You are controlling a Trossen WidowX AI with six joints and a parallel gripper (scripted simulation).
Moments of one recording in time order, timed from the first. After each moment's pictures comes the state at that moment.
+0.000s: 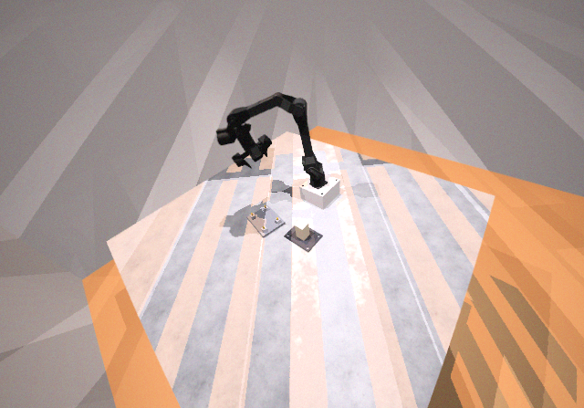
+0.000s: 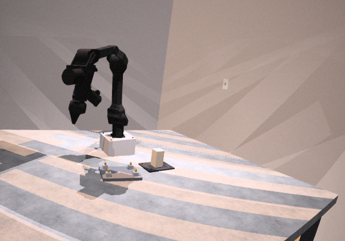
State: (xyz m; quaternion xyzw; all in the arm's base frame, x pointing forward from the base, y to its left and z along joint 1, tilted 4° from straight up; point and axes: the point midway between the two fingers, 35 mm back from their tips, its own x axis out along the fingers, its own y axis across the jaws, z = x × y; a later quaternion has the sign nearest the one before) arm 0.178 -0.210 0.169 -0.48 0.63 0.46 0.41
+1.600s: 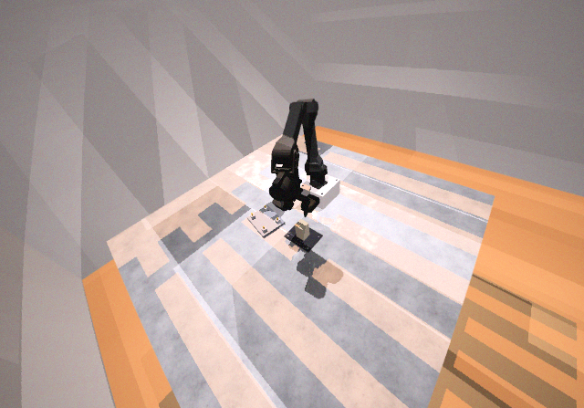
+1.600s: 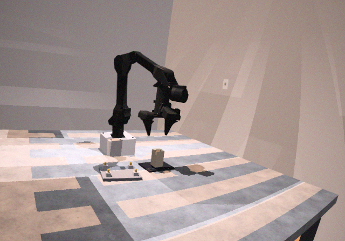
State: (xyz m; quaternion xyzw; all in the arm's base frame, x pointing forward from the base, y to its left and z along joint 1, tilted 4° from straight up) arm 0.223 0.128 0.105 -0.12 0.68 0.07 0.72
